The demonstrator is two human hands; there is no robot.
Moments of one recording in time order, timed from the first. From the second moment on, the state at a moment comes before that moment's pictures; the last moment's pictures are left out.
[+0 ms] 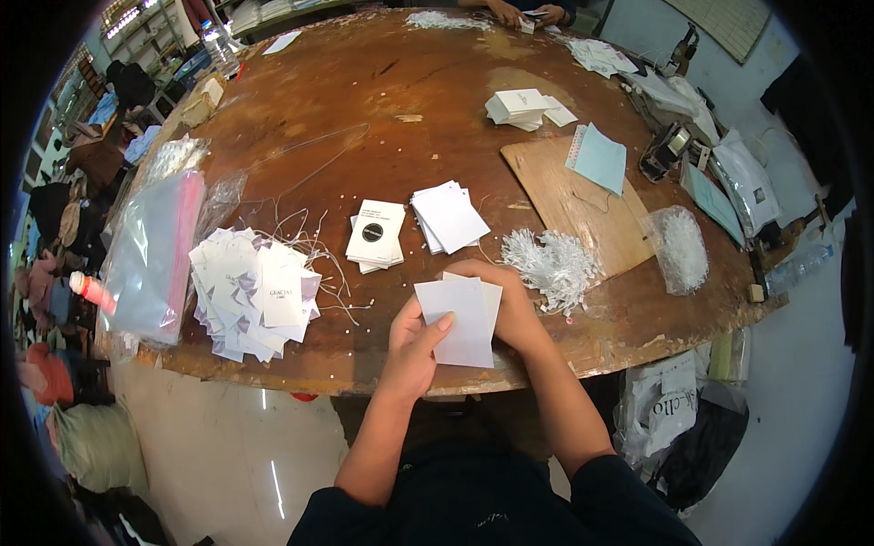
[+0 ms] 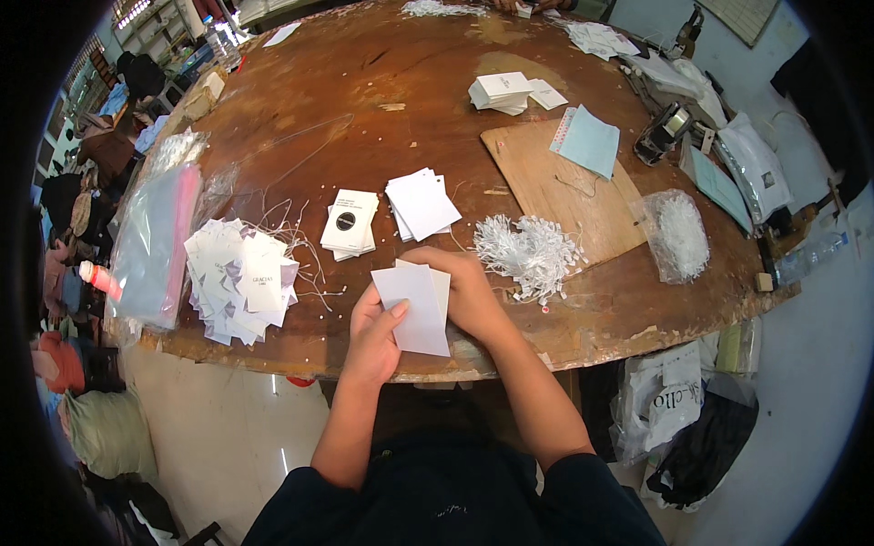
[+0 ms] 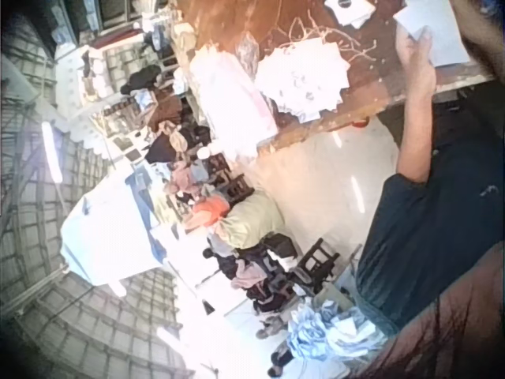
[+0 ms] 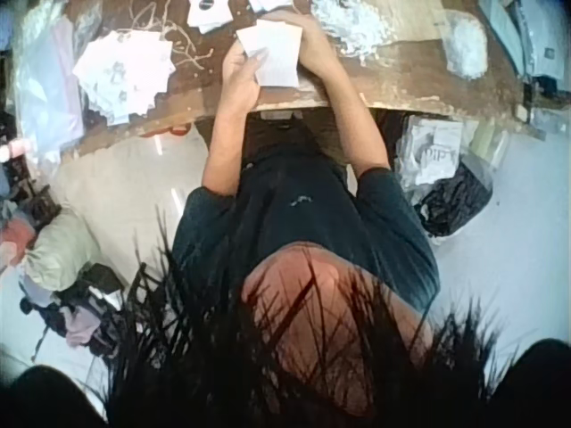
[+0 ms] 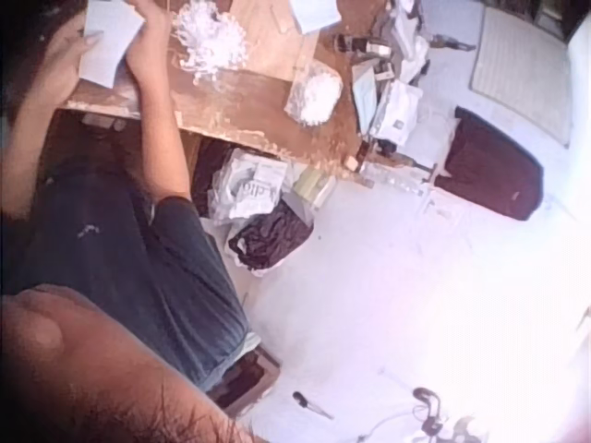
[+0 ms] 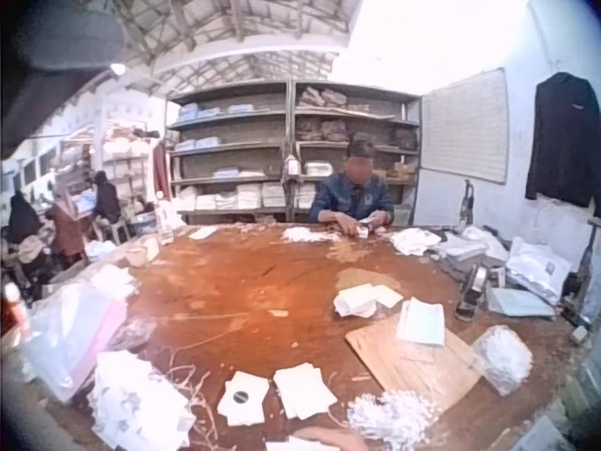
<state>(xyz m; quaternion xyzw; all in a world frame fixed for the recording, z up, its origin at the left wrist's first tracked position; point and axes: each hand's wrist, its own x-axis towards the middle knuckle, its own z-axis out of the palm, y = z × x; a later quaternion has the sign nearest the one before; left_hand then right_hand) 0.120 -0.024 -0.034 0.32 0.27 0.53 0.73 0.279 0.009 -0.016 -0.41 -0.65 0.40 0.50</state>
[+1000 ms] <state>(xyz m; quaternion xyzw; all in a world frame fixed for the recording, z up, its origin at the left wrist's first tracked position) 0.106 -0.014 -0.039 0.48 0.46 0.60 0.45 0.233 0.004 -0.004 -0.52 -0.53 0.38 0.55</state>
